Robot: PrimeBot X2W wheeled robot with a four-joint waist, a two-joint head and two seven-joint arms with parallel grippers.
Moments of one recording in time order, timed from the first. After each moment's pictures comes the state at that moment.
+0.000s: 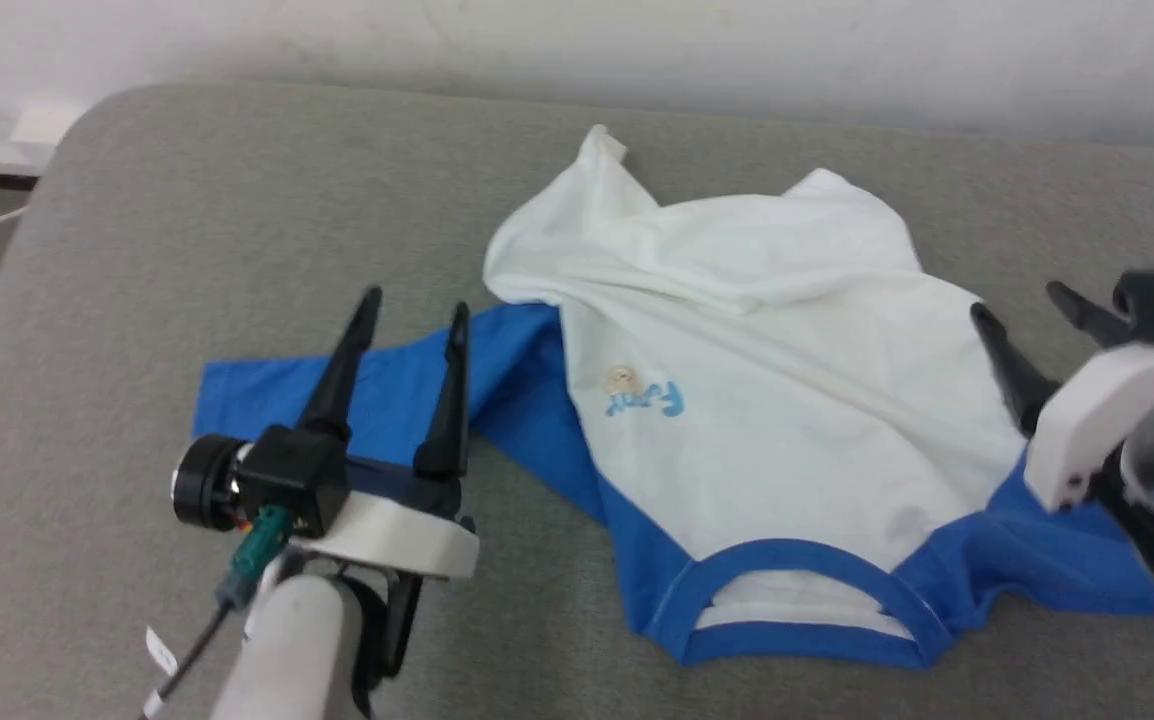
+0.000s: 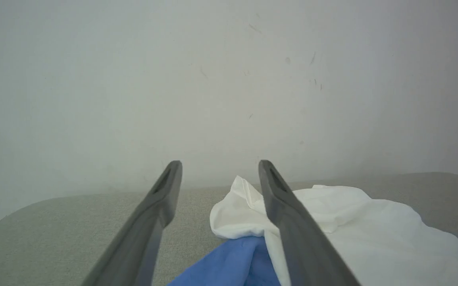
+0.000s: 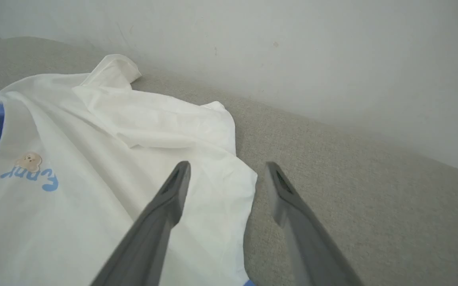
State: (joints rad) left arm -0.26 0.11 -0.20 0.07 -0.15 -0.02 -0.26; right arm -0.28 -0.33 0.05 0.01 0.29 0.13 0.39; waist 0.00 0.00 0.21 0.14
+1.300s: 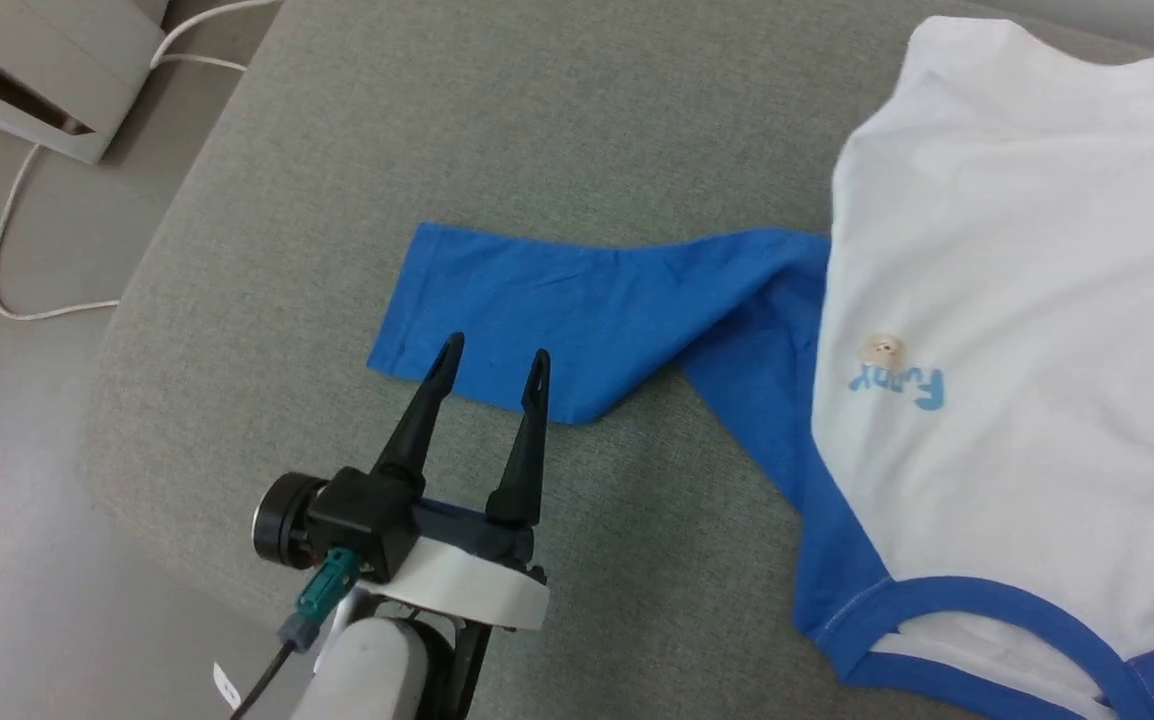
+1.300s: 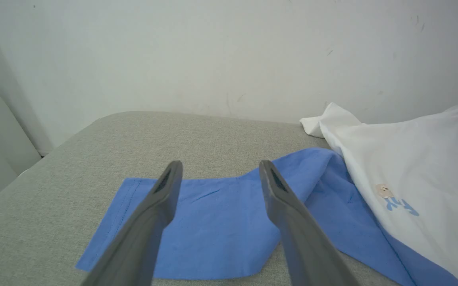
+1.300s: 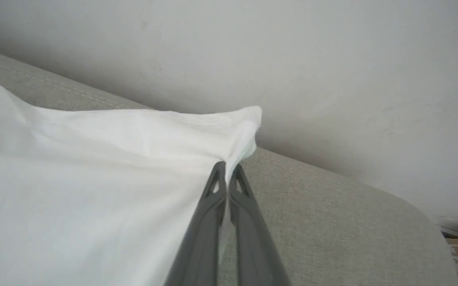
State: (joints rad) left arm -0.16 0.05 -0.30 0.01 -0.19 0.01 -0.26; right arm -0.93 -0.68 -0.01 0.87 0.12 0.13 0.38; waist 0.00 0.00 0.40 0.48
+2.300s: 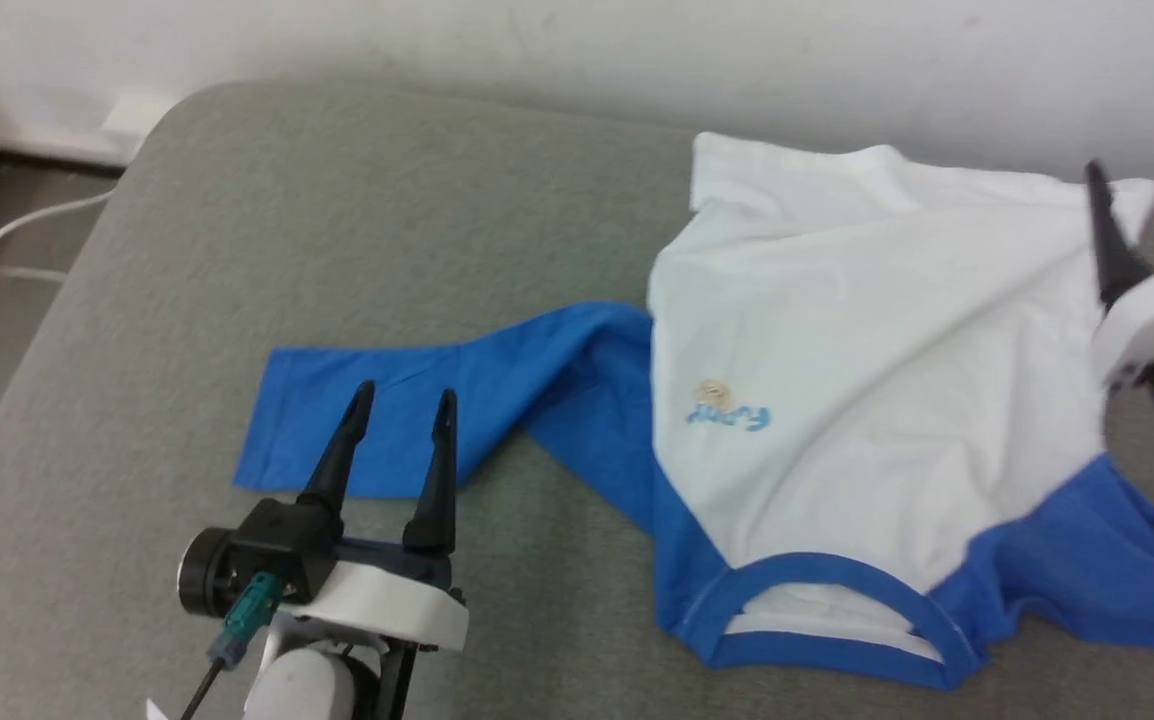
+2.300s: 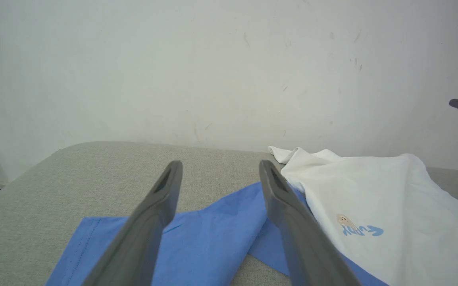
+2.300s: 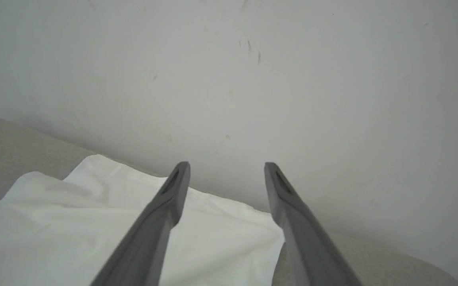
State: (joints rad) left arm -0.11 0.05 -0.15 0.06 -0.16 -0.05 -0.26; right arm -0.70 -0.38 0.05 0.73 0.16 0.13 -0.17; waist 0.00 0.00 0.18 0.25
